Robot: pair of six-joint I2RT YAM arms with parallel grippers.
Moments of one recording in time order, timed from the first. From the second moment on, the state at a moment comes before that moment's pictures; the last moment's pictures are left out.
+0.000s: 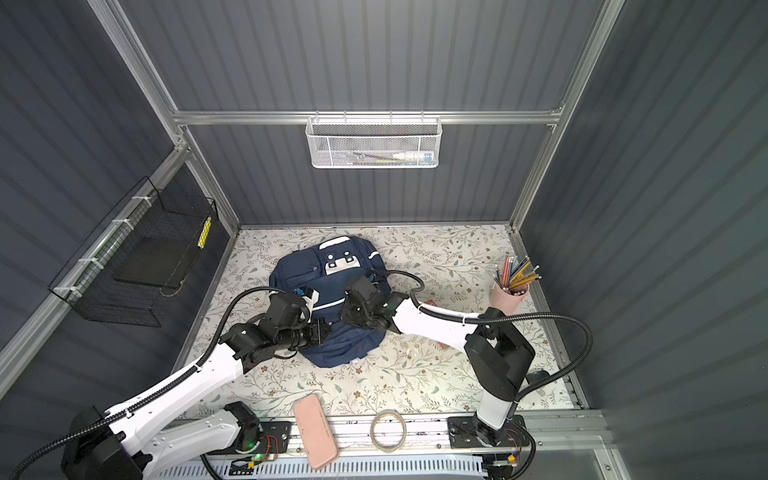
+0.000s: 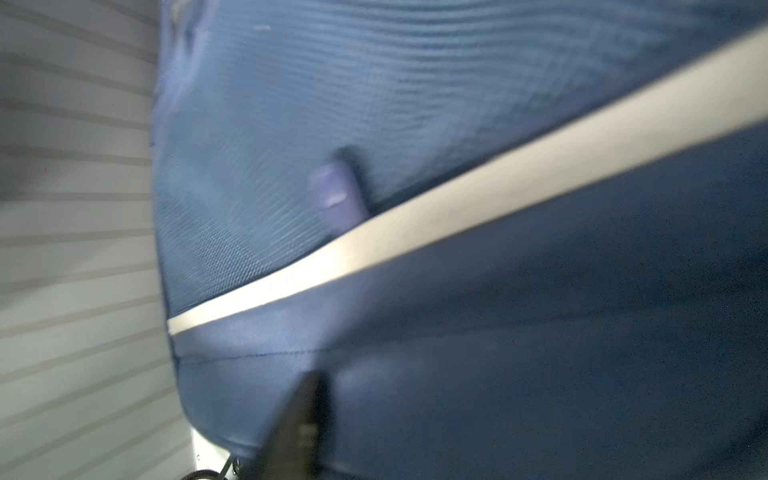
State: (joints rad) left arm -0.69 1.04 0.74 -0.53 0.10 -0.64; right arm 0.91 1.73 1.21 -0.30 -0.05 1.07
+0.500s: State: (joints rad) left arm -0.65 0.94 0.75 -0.69 -0.04 -0.63; right arm 0.80 1.69 1.24 -0.38 -0.20 0.89
